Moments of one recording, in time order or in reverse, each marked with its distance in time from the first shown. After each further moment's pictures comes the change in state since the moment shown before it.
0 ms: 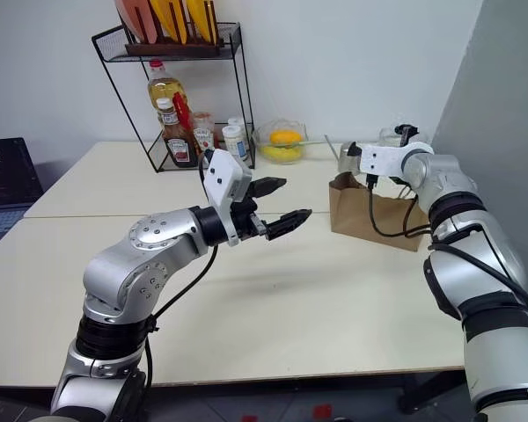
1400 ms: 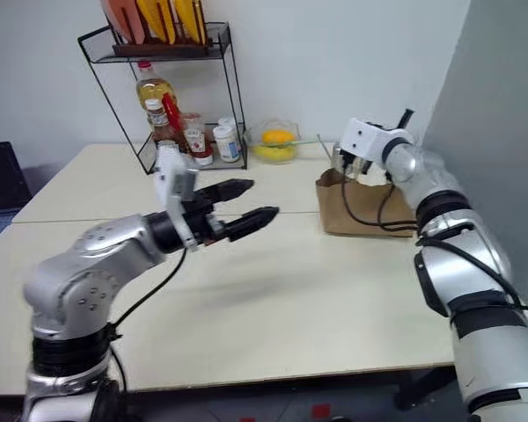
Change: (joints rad) left arm 0.143 0.151 0.282 -0.124 -0.257 0.157 -0.016; right arm -0.027 0.124 -0.188 -0.001 0.196 -0.160 -0.012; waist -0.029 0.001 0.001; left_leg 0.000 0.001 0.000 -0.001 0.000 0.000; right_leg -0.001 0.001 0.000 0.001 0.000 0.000
